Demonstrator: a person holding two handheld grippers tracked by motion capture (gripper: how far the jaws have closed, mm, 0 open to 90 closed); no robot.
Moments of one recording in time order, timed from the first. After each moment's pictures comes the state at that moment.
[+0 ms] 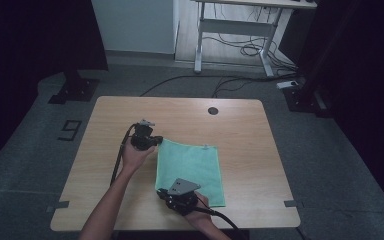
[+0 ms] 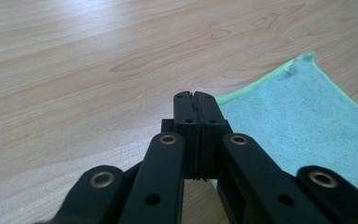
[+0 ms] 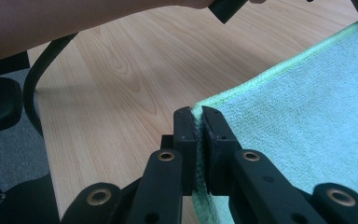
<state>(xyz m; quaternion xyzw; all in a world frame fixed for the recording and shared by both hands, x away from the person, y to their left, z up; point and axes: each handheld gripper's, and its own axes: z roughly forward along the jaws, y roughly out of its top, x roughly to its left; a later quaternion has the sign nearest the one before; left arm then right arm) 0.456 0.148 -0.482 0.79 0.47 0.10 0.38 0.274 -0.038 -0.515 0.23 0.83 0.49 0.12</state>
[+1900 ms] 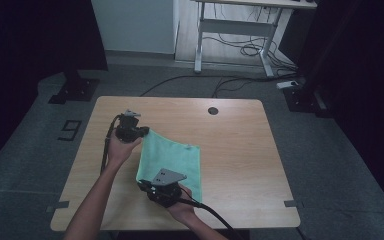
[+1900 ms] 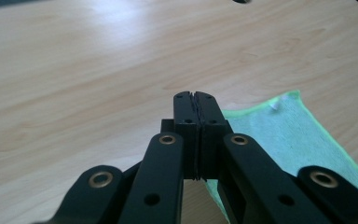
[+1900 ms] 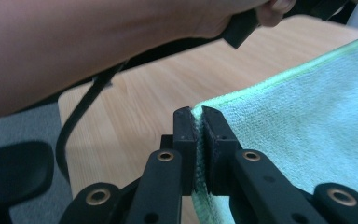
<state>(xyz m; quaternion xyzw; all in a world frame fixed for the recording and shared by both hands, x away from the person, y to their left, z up) 0.451 0.187 -0.434 0.77 0.49 0.15 0.37 0.283 0.007 -0.479 0.23 0.80 0.55 0.10</state>
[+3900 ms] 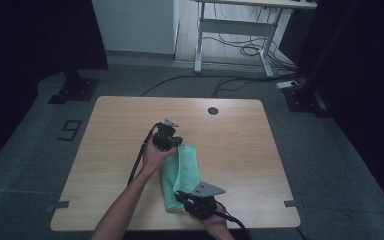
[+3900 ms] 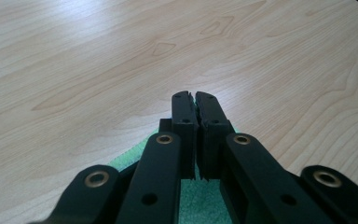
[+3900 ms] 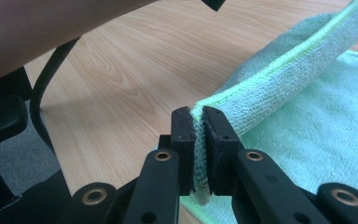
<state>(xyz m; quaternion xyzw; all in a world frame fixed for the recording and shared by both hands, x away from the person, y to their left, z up) 0.451 0.075 -0.470 0.82 0.43 0.11 0.36 0.263 -0.093 -0.523 0.31 0.79 0.52 0.10</state>
